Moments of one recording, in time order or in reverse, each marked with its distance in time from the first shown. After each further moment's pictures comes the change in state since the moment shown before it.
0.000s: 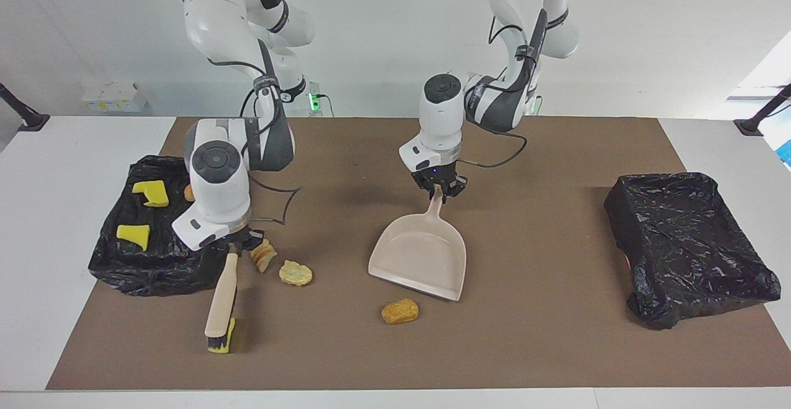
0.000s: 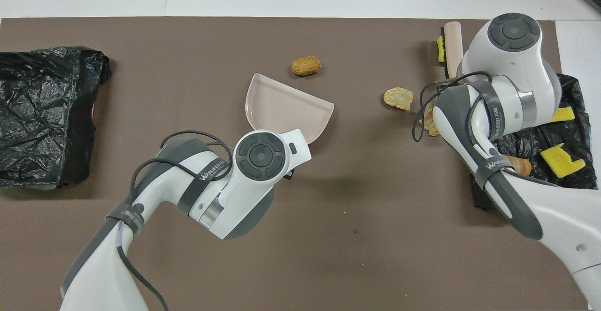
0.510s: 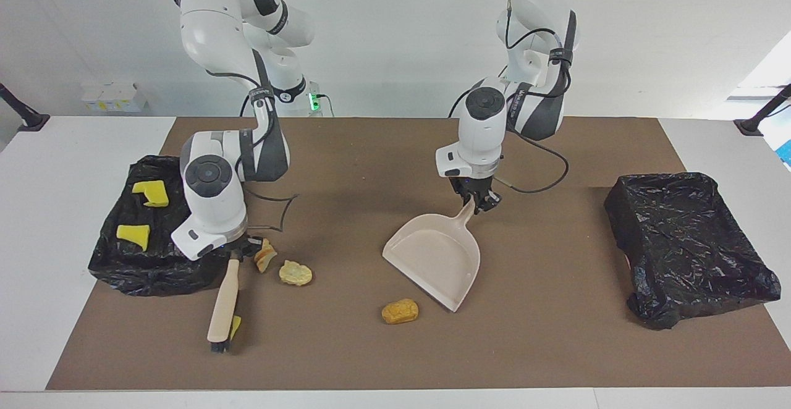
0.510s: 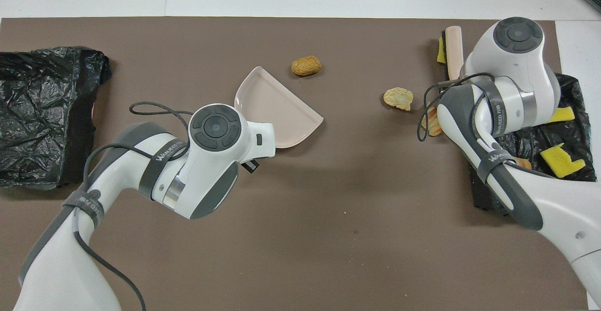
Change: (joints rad) left arm 0.130 -0.006 0.005 0.000 0.000 -0.021 0.479; right arm -0.016 0.027 0.042 -0.002 0.060 -0.018 -0.028
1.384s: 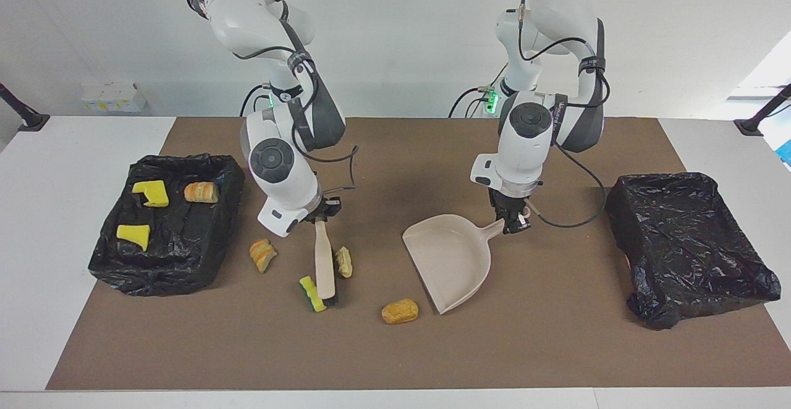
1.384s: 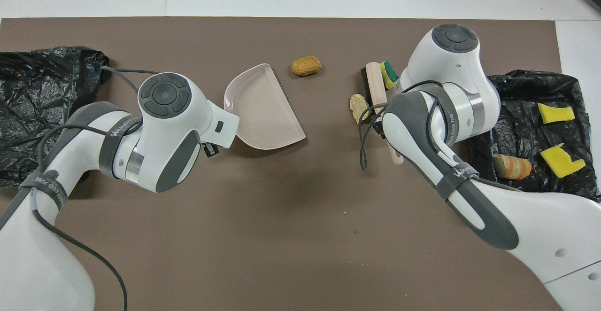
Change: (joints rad) left arm 0.125 0.082 0.002 0.153 0.014 -0.021 0.564; right arm 0.006 -0.072 0.189 0.015 0.229 -0.233 -0.014
